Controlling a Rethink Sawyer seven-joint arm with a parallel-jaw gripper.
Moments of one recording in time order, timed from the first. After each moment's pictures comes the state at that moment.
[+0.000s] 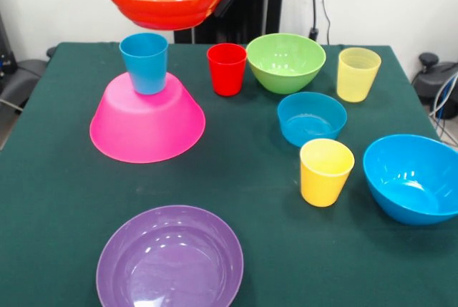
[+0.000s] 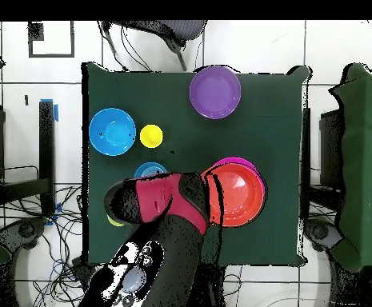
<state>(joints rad) 0.24 -0.64 -0.48 1.59 -0.33 0.68 2.15</state>
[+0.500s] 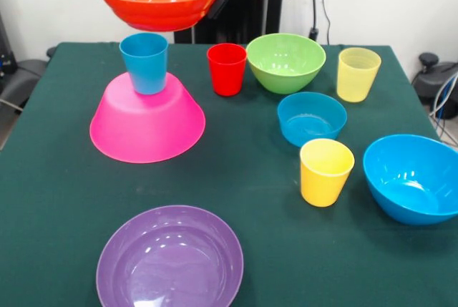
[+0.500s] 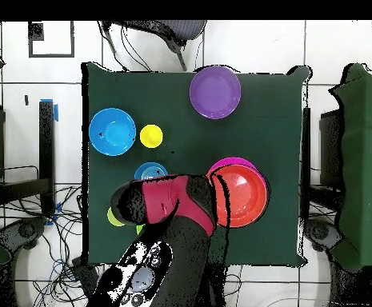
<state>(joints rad) 0.22 -0.64 -0.48 1.60 -0.33 0.65 2.15</state>
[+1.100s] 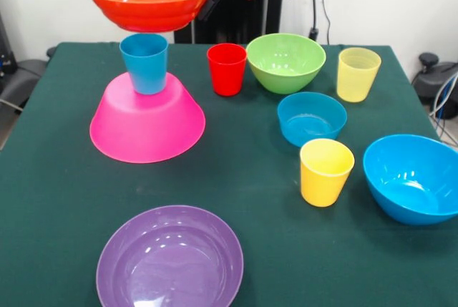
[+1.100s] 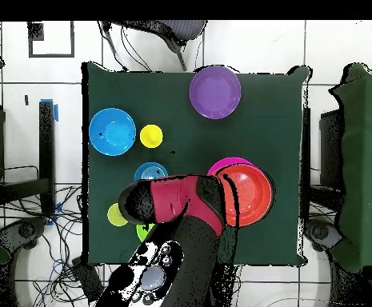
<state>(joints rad) 0.20 -0.64 -0.48 1.61 -0.33 0.62 2.15</state>
